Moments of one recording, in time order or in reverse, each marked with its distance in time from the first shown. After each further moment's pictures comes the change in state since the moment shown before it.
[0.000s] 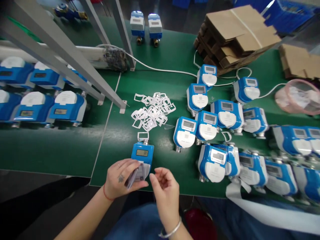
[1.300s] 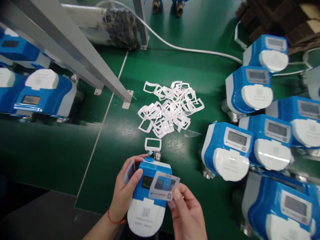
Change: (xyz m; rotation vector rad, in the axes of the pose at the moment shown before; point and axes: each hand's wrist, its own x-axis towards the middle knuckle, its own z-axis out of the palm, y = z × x) left_hand -0.029 -0.050 0.072 -0.931 0.214 -1.151; right_hand 0.070 0.054 0.015 0.201 -0.133 0.410
